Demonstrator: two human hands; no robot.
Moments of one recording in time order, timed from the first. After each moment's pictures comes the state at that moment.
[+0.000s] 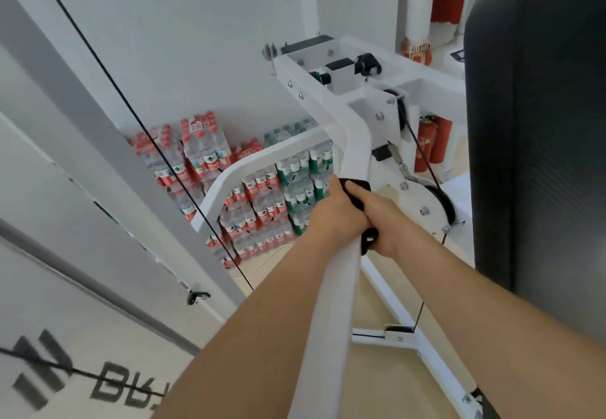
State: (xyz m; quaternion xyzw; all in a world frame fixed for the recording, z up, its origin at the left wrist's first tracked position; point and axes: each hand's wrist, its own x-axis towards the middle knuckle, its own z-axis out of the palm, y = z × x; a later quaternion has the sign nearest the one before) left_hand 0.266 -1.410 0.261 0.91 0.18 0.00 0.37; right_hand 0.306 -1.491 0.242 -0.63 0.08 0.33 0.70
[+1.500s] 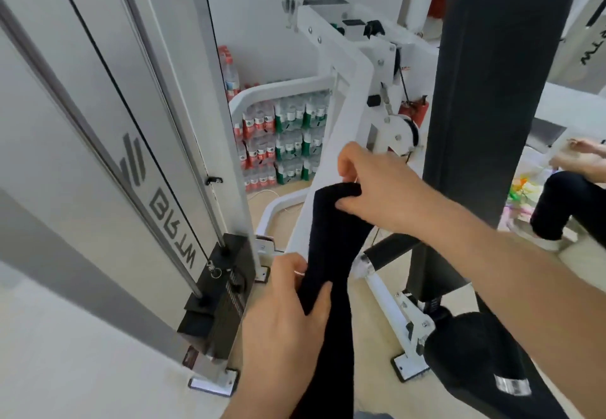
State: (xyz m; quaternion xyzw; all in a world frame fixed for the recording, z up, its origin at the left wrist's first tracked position) left_hand -0.203 -1.508 0.247 0.86 0.25 0.18 0.40; right_hand -0.021 -1.583 0.330 -0.91 -0.38 0.06 0.17
